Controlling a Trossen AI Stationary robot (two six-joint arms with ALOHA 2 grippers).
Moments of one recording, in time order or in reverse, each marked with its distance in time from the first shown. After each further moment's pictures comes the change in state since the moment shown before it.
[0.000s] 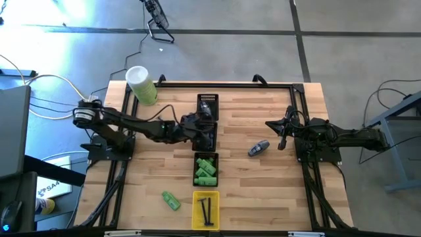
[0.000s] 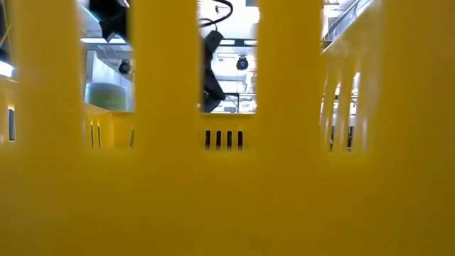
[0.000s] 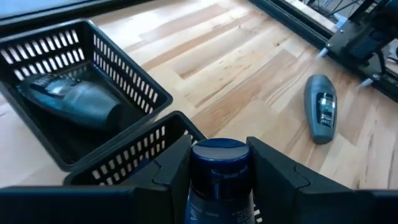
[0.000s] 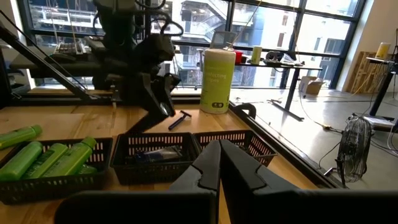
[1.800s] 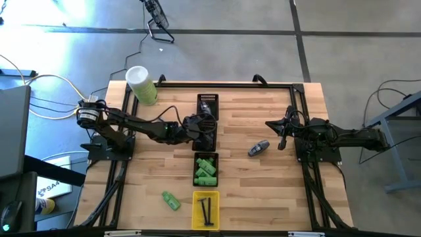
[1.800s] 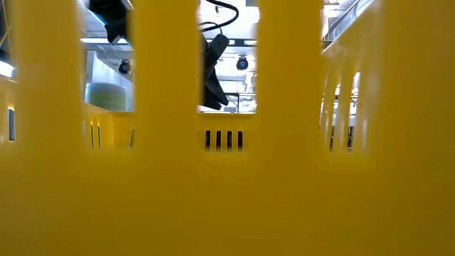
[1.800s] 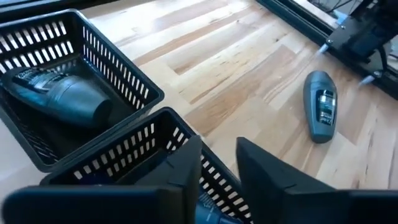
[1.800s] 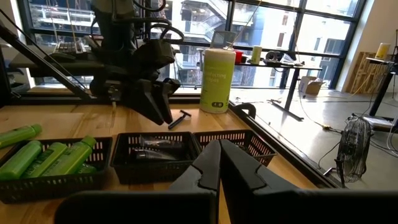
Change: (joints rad) left arm -0.001 0.053 0.027 0.010 0.007 -0.020; right arm 0.000 0.000 0.000 -0.002 0.000 -0.003
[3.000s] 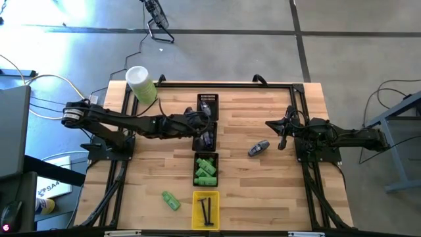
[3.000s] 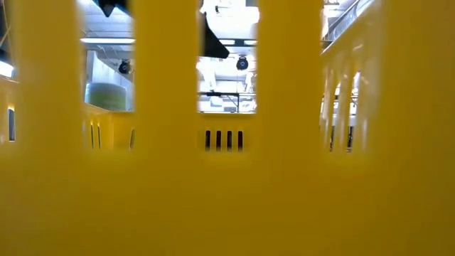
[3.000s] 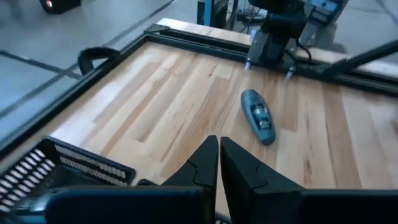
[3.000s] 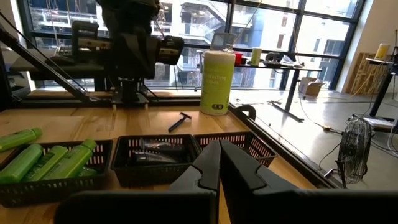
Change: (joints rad) left arm -0.001 -0.197 0.019 0.004 0.158 0.457; right arm 0.000 0.000 0.000 0.009 0.000 0.005
